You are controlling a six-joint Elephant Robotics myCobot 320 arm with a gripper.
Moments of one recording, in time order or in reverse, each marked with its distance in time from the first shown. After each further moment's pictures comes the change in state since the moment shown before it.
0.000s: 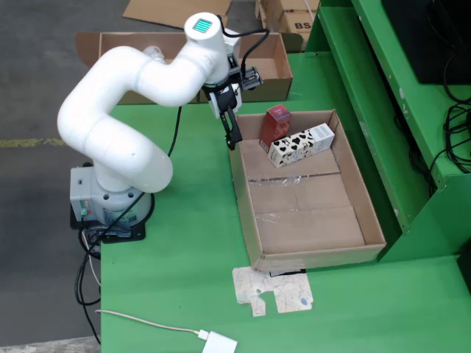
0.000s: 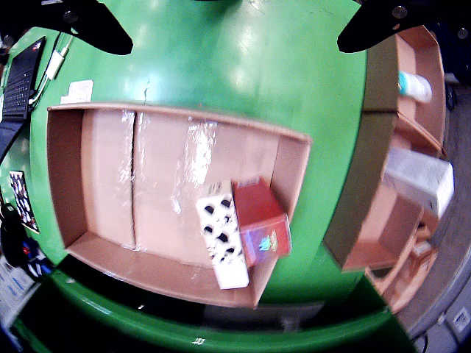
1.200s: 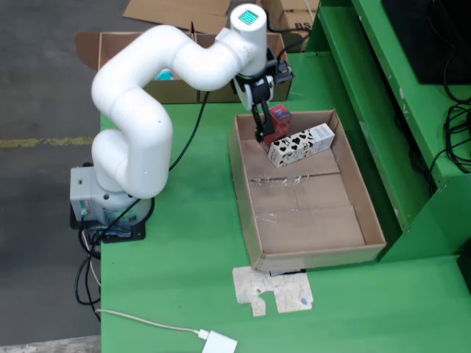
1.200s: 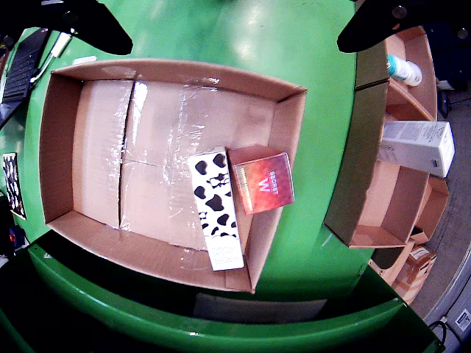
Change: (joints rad) arm -0.245 -0.574 0.548 0.005 0.126 -0.244
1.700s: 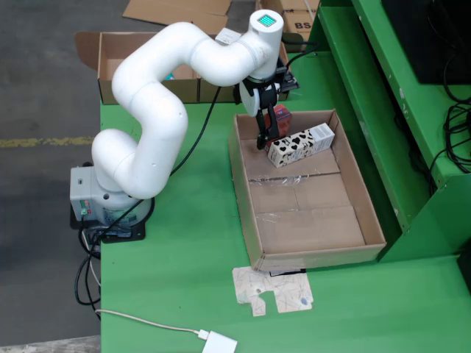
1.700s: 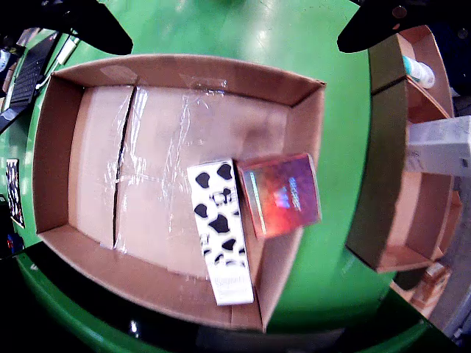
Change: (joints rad) arm -0.024 -0.247 0.250 -0.132 0.000 -0.014
